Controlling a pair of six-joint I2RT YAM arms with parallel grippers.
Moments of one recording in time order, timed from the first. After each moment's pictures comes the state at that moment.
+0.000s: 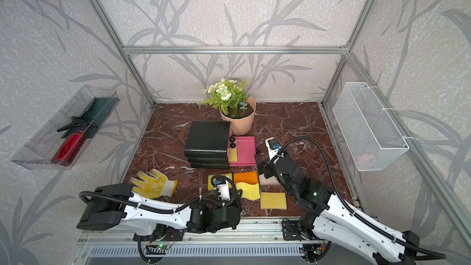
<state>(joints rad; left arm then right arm) -1.54 1.43 0.65 -0.01 -0.79 -1.38 0.90 0.71 0.70 -0.36 0.45 0.23</state>
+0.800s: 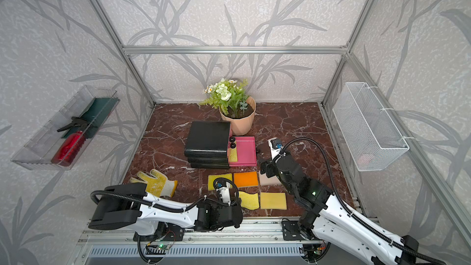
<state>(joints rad) -1.51 1.54 0.63 -0.05 -0.57 -1.59 0.84 0.70 0.65 -0.35 0.43 0.24</state>
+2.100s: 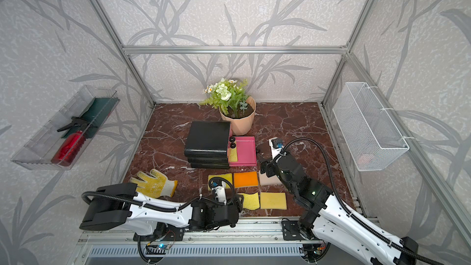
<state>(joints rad) -1.50 1.43 0.62 -0.16 -0.60 -1.58 0.81 0.71 0.64 -0.33 0.39 0.24</state>
